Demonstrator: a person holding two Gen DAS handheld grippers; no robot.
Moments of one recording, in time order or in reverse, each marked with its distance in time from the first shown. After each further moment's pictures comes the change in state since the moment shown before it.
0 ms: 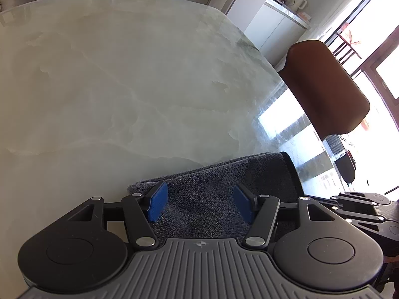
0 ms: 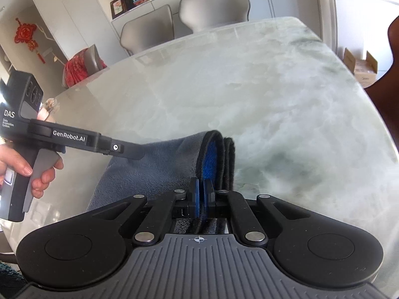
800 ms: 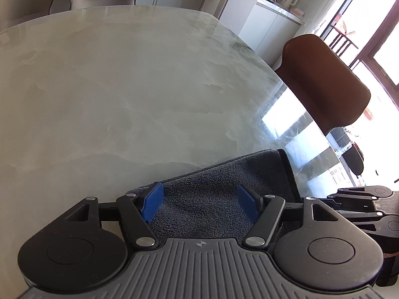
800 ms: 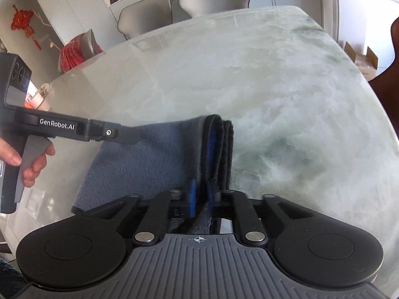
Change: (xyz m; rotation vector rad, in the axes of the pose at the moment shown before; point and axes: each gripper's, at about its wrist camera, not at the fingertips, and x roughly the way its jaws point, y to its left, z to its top) left arm -0.002 -0.011 -0.005 0.076 -0.037 0.039; right arm 0.015 0.001 -0.005 -0.026 0.055 -0.018
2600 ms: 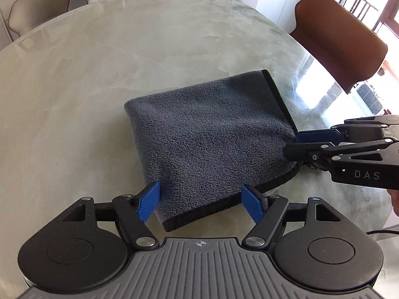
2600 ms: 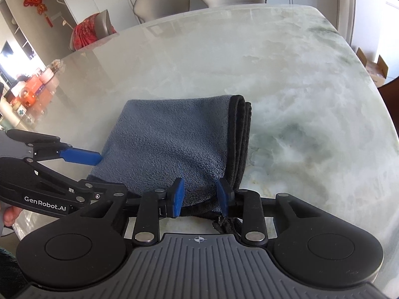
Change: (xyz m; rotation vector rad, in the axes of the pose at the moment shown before) left arm -0.029 -0.059 -0.079 0.059 0.103 0.228; right arm -0.008 0.022 -0.015 -0.119 0.071 0.005
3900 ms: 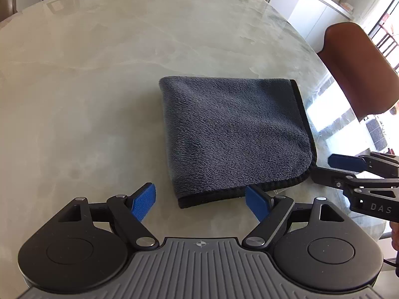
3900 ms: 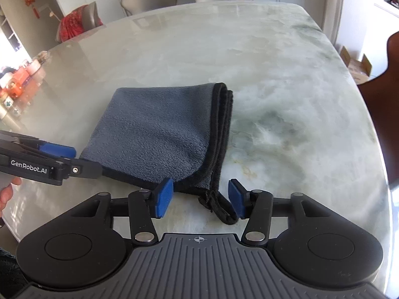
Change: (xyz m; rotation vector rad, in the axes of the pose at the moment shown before) left arm -0.008 0.024 -0.013 -0.219 0.007 0.001; right arm -0.020 0.002 -0.010 0.020 0.050 -0.116
